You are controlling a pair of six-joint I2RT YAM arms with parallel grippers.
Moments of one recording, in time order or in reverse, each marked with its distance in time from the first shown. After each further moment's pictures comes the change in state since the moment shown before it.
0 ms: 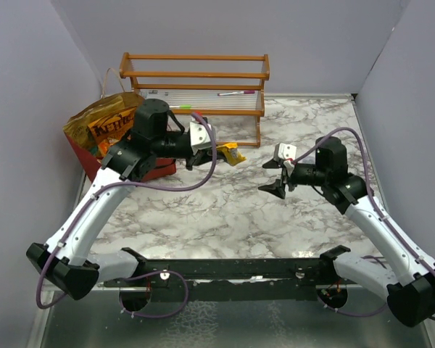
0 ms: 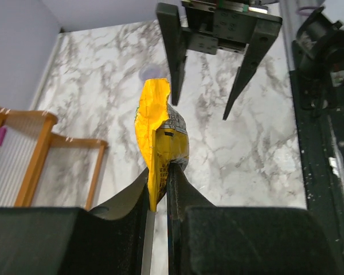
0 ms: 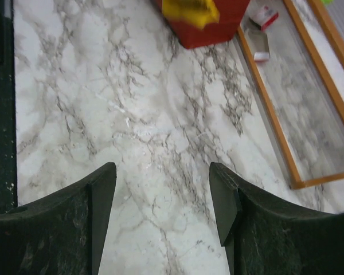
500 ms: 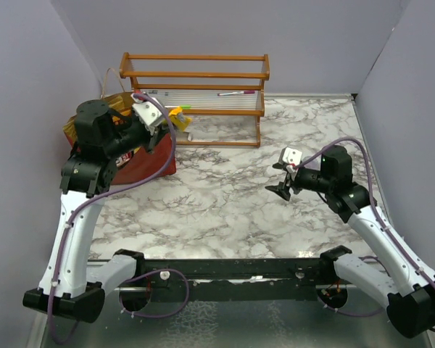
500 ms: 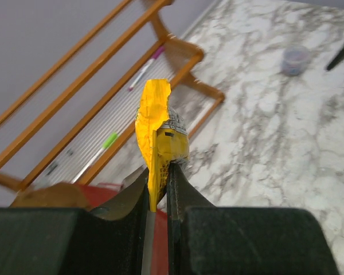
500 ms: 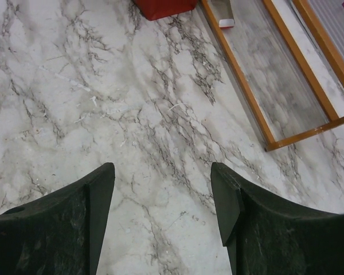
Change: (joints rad) left arm 0.326 -0.177 0.002 -0.008 -0.216 -0.100; right arm -0.041 -0.082 -0.125 0.029 0.145 -0.017
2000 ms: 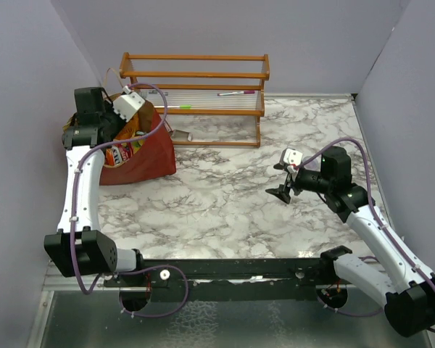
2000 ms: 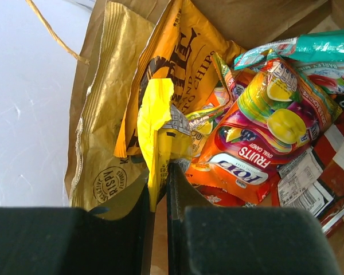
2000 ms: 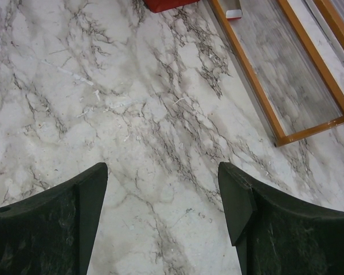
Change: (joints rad) left arm 0.301 0.292 0.031 -0.151 -0.637 0.414; right arm -0.043 0.004 -0.036 0.022 -0.040 -0.002
